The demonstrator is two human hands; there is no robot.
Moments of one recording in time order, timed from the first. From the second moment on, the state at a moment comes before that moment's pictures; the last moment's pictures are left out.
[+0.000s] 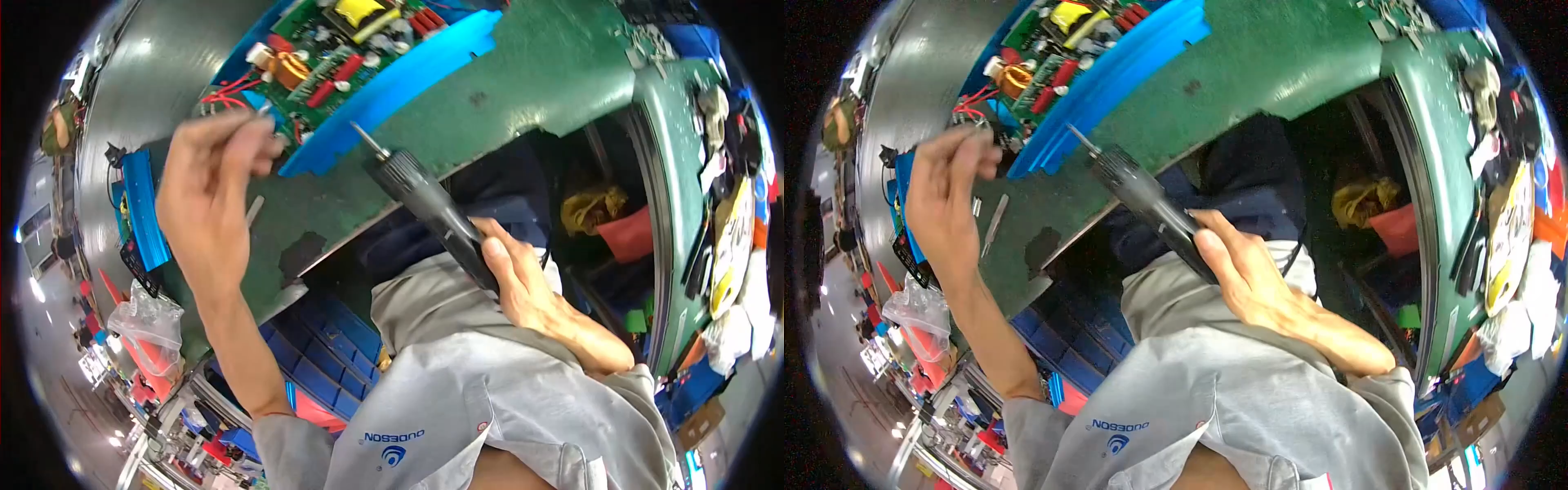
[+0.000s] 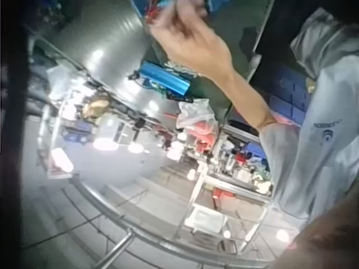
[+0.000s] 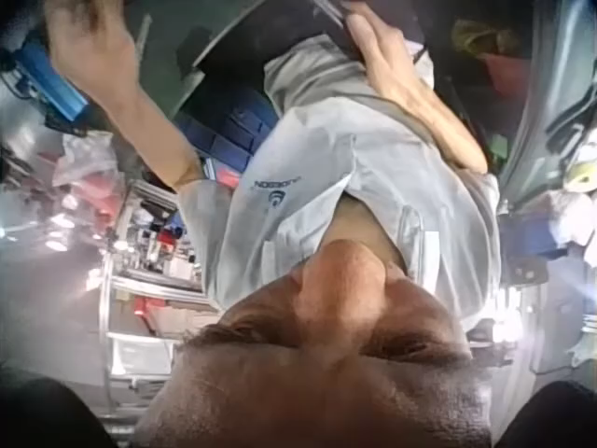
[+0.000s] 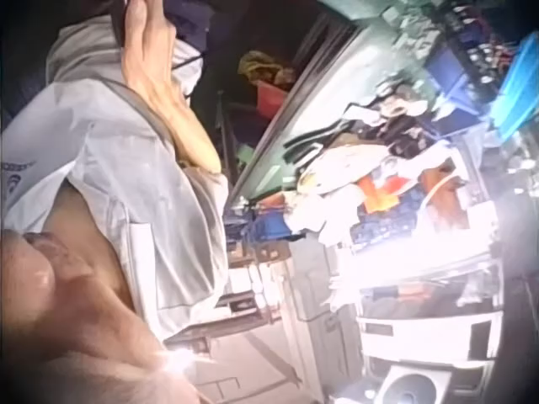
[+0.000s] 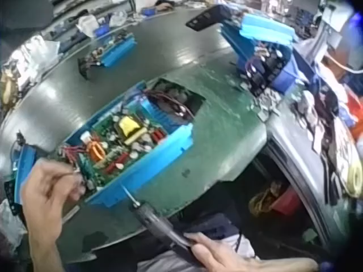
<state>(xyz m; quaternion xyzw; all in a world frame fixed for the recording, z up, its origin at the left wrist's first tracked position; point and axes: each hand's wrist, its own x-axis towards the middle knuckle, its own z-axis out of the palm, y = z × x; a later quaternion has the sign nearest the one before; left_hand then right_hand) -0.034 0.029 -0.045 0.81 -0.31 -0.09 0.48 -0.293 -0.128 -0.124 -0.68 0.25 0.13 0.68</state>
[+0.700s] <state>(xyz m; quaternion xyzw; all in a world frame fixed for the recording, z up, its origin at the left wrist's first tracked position) -0.016 -0.001 -0.058 0.81 -0.57 0.09 0.09 -0.285 -0.129 -0.130 -0.69 0.21 0.07 0.69</state>
